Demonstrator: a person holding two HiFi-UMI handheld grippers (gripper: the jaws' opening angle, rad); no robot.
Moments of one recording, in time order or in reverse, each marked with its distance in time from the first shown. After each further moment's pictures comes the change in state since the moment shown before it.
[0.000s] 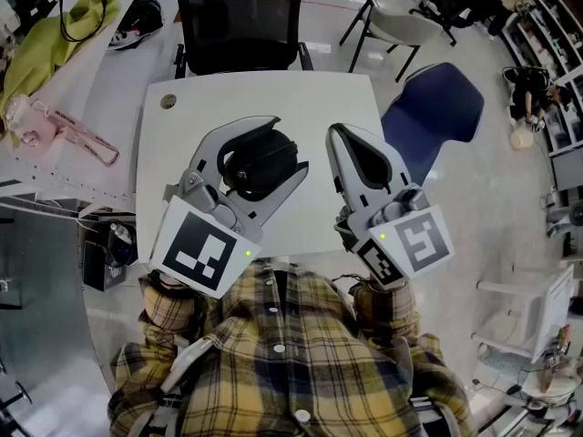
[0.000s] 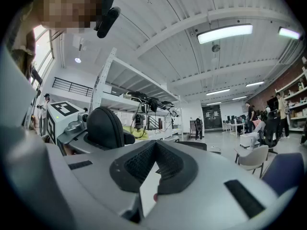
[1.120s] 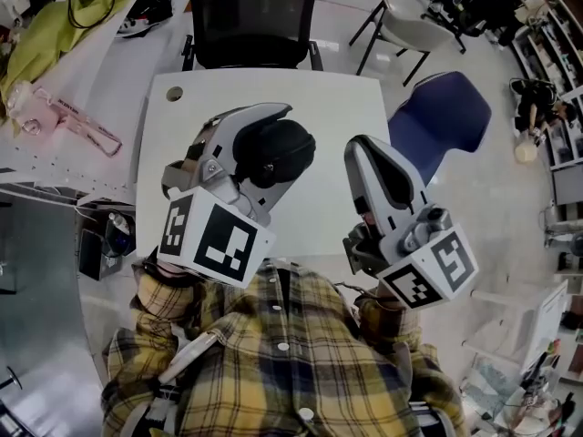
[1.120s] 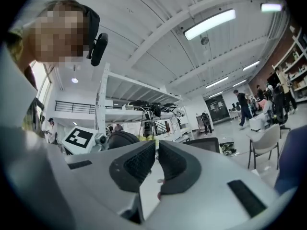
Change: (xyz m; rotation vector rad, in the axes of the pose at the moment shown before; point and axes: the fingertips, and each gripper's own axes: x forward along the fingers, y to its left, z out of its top) left arm 0.018 0.020 -0.019 0.191 0.122 0.039; right arm -0.008 0.003 0.019 0.198 -0.036 0.075
